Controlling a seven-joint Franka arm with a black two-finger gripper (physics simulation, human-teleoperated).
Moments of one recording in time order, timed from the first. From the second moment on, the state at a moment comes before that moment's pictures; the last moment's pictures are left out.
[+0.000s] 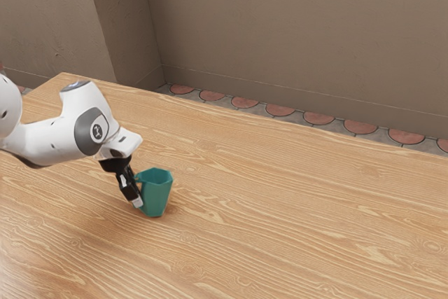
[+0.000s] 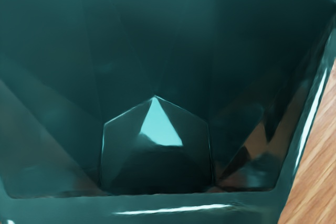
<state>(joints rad) -0.11 0.12 0.25 -2.32 -0.37 2.41 1.15</state>
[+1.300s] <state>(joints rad) -0.11 -0.11 0.07 -1.69 -0.06 1.77 0.91</state>
